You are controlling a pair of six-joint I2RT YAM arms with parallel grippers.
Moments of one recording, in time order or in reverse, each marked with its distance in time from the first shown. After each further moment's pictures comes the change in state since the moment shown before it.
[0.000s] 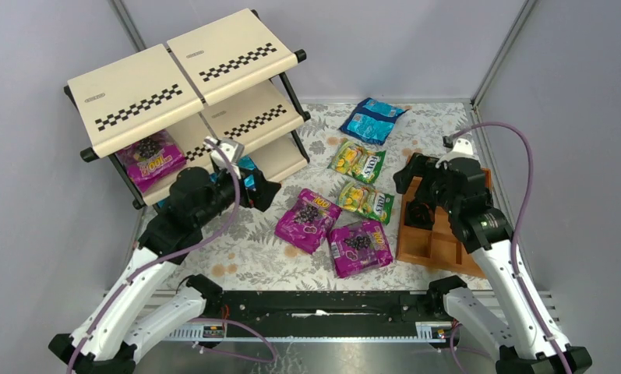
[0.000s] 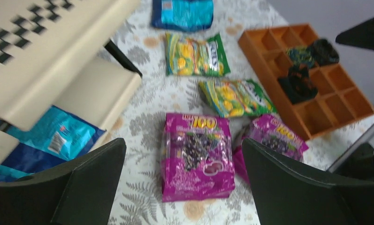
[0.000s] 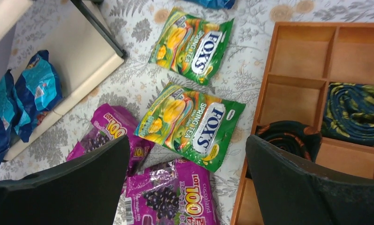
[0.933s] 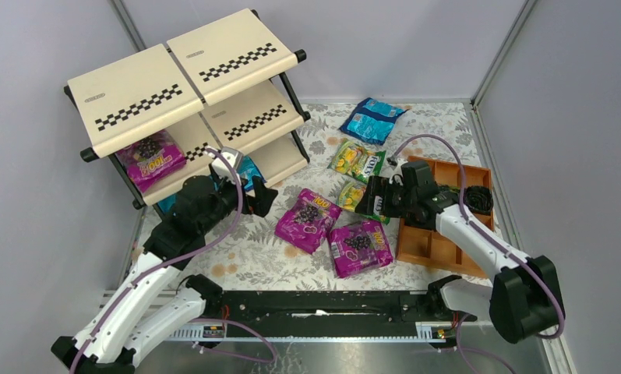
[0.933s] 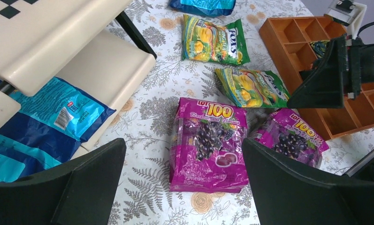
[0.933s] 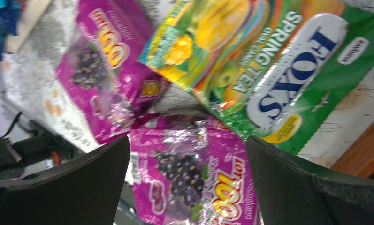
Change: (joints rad) left arm 0.000 -0.026 -0.106 -0.010 -0.056 -0.023; right arm 0.094 0.378 -0.198 0.210 -0.394 0.050
